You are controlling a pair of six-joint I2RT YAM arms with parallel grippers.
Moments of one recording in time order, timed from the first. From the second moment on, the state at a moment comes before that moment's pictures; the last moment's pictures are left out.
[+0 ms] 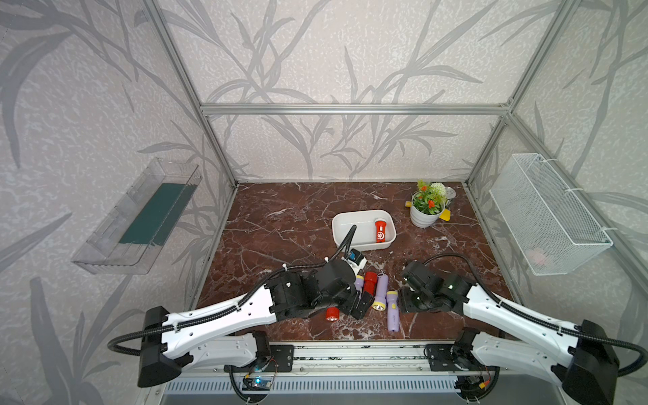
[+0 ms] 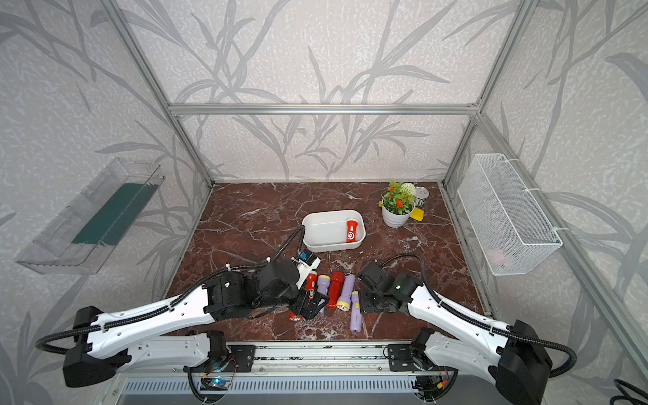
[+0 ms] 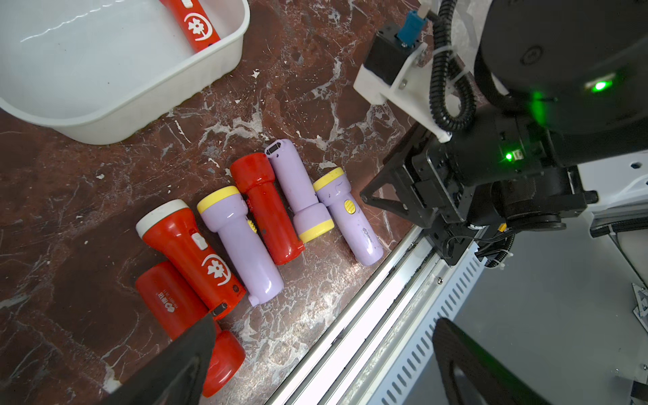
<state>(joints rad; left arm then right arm) -1.18 1.10 1.00 -0.69 -0.07 -0.56 0.85 1.04 0.65 -0.85 0.03 0.75</state>
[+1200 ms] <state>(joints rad) -1.18 1.06 1.00 -0.74 -0.17 -0.54 0.94 1.24 0.60 -0.66 0.04 0.85</state>
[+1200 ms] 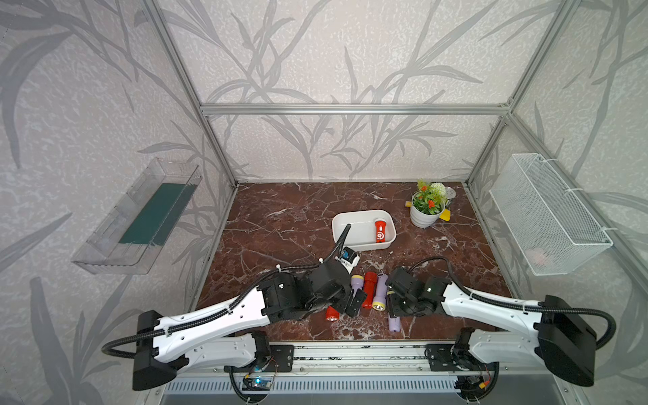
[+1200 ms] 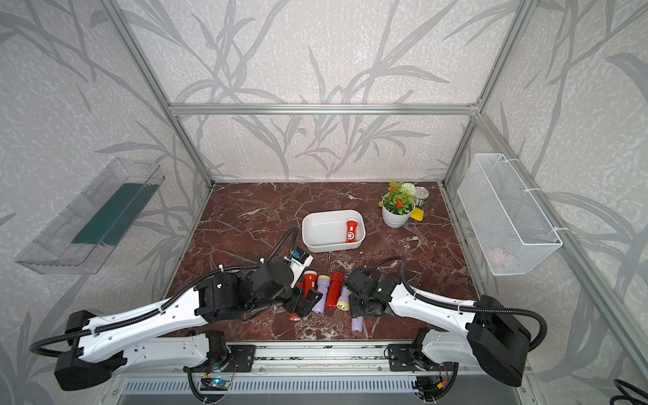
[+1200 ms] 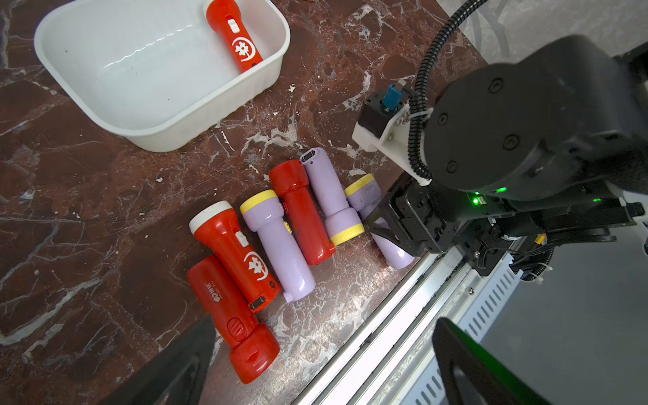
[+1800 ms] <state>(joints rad) -1.18 1.02 0.96 -0.75 -0.20 -0.53 0.94 1.33 0.62 -0.65 0.05 0.85</state>
